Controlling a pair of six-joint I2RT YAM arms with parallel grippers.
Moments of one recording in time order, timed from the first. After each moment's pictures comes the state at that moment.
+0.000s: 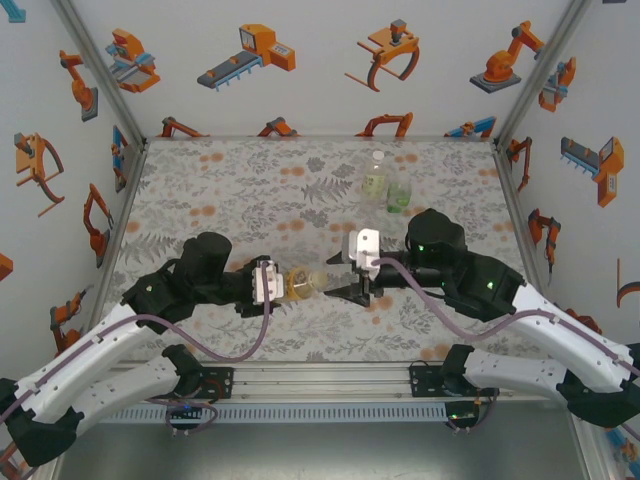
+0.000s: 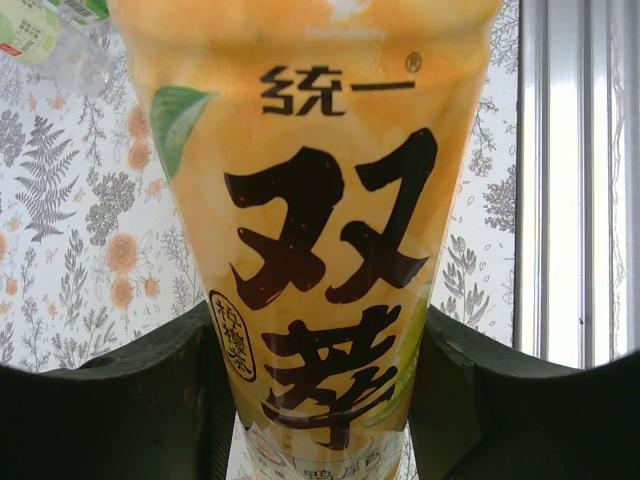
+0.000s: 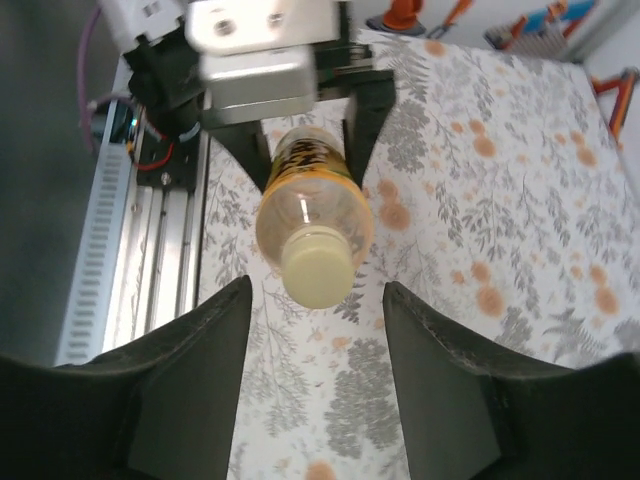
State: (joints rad) left arm -0.85 0.80 0.83 -0.64 0.42 0.67; right arm 1.03 0.94 1.16 -0.52 -0.49 -0.44
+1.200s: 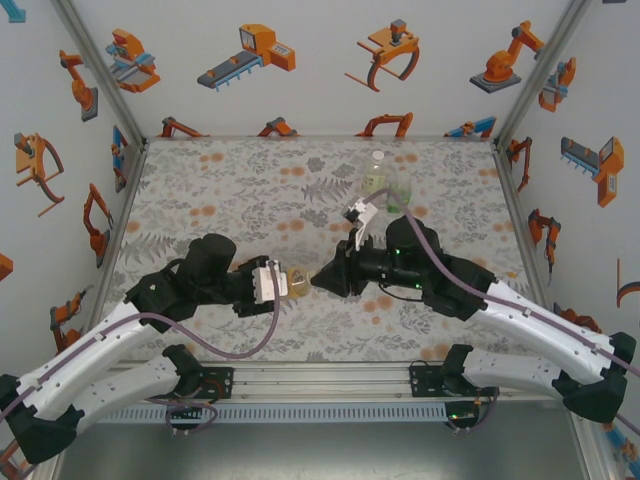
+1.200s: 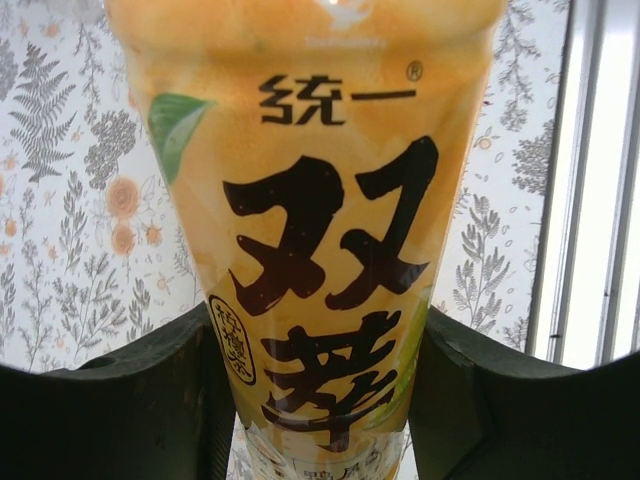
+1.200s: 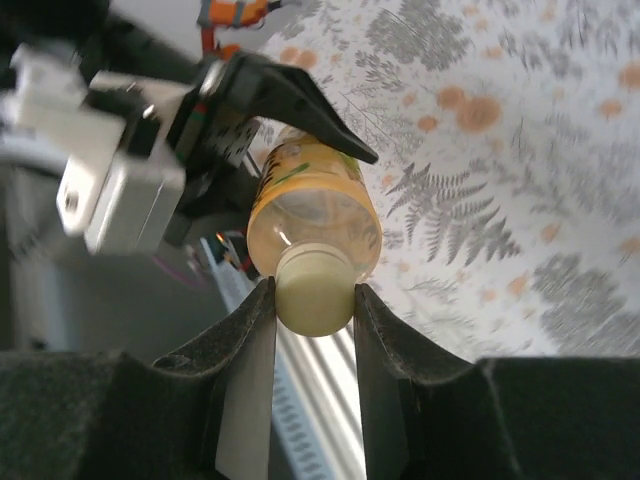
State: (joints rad) left arm -0.86 0.82 0.83 -0.68 0.29 0.67; right arm 1.02 0.99 1.03 -0.36 -0.19 0.53
